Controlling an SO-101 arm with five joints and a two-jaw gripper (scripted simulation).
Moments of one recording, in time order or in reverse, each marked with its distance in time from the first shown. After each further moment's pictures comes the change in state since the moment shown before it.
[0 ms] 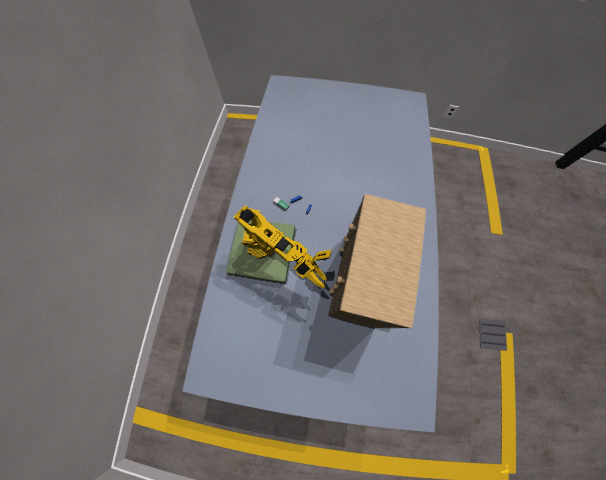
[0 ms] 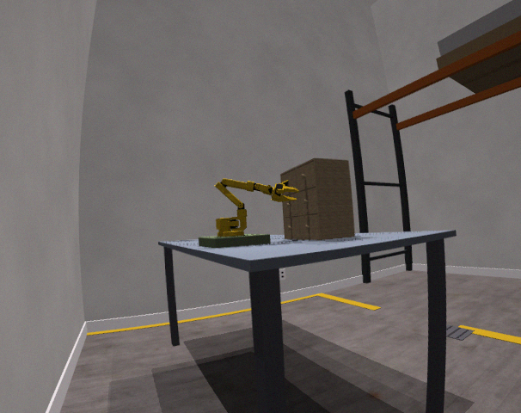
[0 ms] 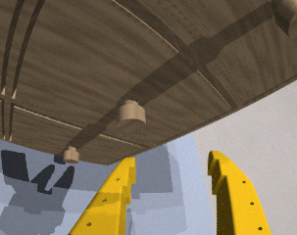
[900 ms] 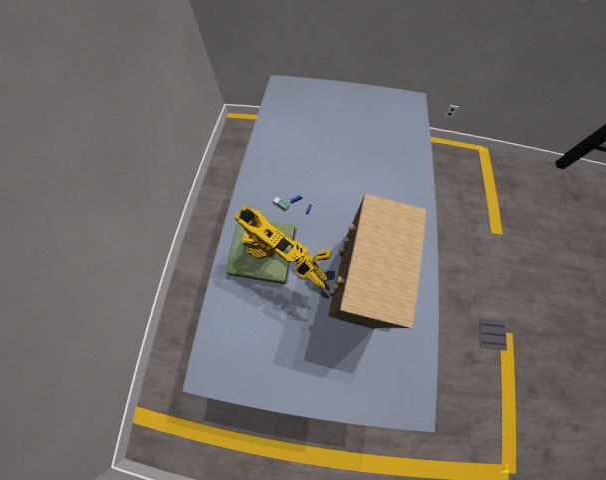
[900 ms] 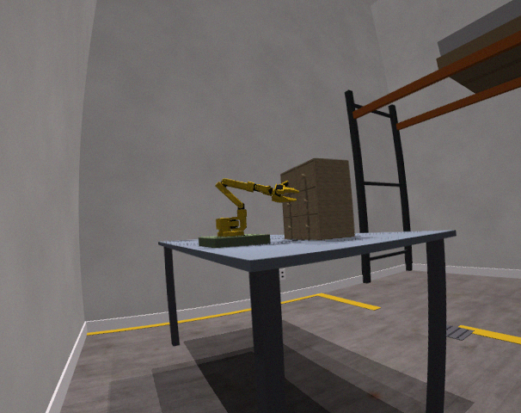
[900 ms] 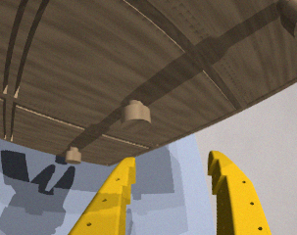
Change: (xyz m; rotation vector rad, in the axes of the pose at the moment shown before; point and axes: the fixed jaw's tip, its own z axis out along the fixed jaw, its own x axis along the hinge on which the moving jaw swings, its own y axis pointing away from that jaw) arm 0.001 0.003 0.001 -0.003 -0.005 -0.002
